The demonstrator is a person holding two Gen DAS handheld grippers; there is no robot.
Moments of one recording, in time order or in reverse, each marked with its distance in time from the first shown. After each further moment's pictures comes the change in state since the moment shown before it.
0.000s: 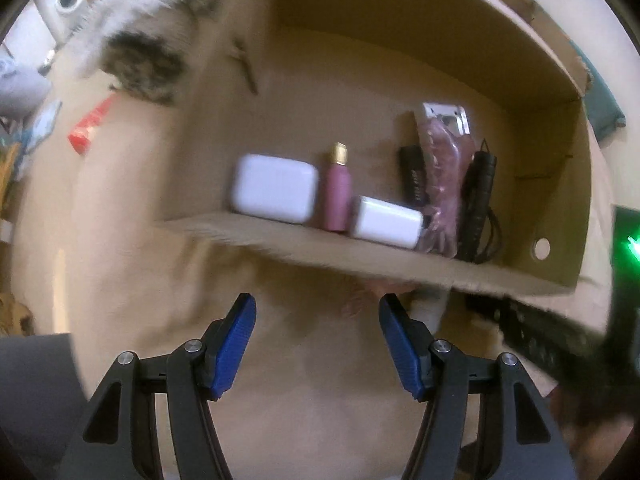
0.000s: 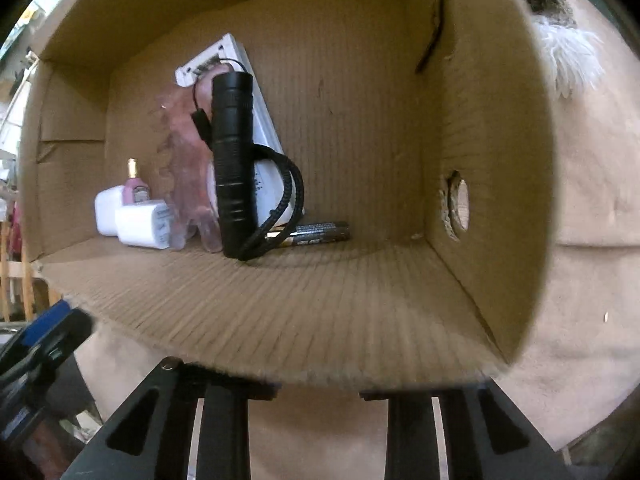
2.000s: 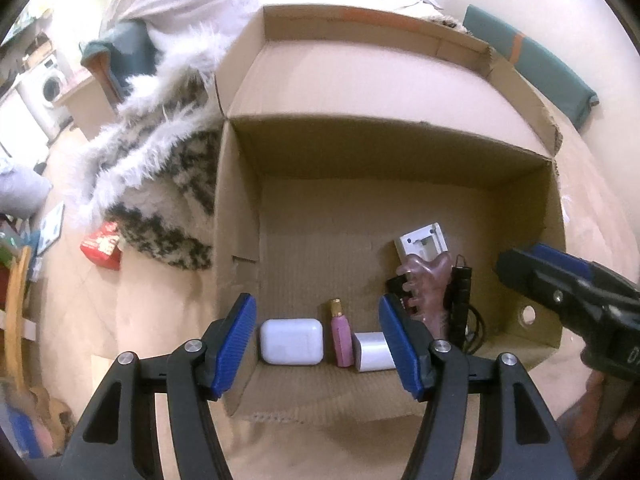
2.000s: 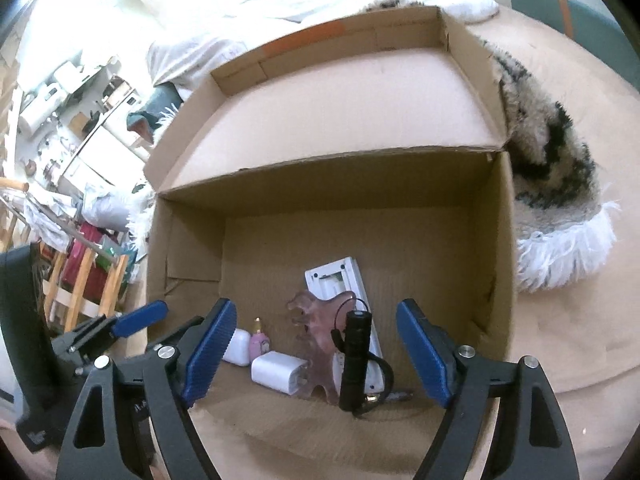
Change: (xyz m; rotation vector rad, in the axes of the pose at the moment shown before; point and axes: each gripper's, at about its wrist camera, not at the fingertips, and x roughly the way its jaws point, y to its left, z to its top) left arm -0.066 -0.017 0.065 0.240 -0.259 0.071; right arm -0.093 0.035 0.060 -0.103 -0.372 0.185
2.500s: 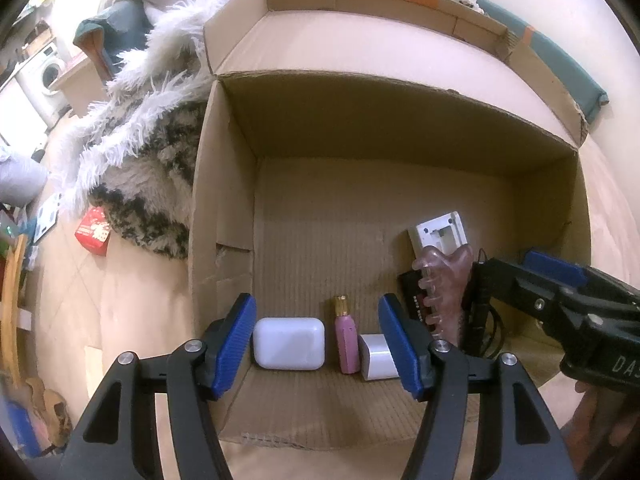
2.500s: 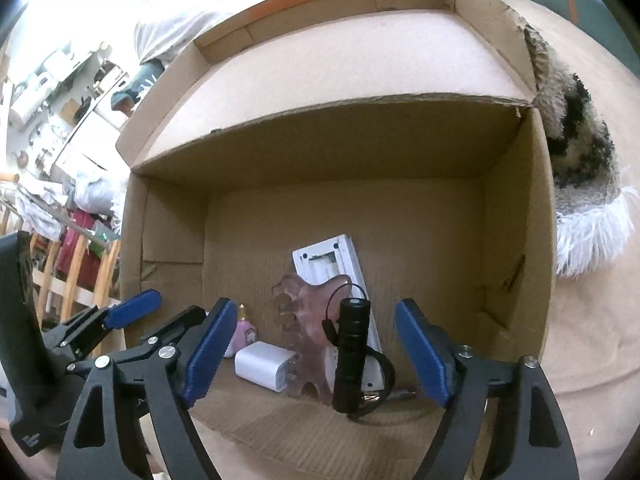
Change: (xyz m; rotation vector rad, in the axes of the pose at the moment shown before) left arm 0.034 -0.001 -0.004 -0.028 0.053 -0.013; right arm 0.038 -0.007 0.000 0.008 0.092 -0.014
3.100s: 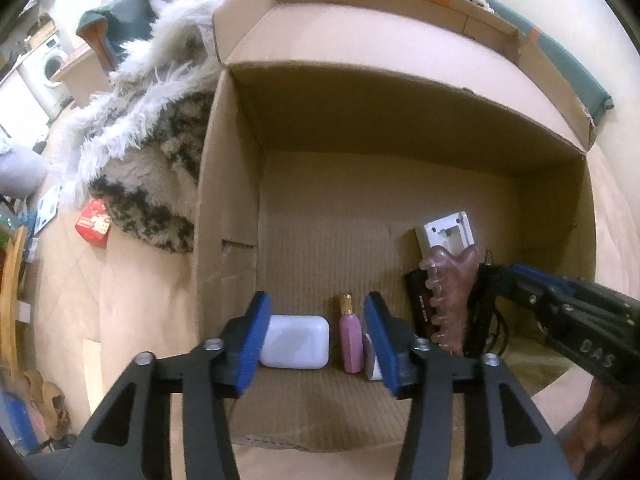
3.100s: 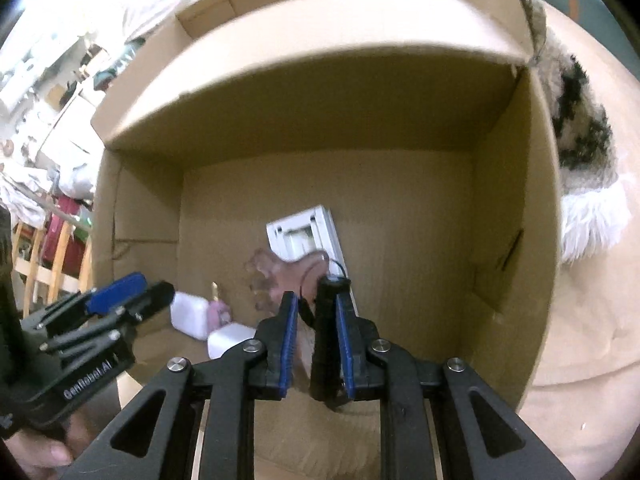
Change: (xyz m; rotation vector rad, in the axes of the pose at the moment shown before) left arm 0.007 0.006 0.002 -0.018 0.012 0.013; right arm 0.012 -0.002 -0.006 -0.007 0.045 -0.057
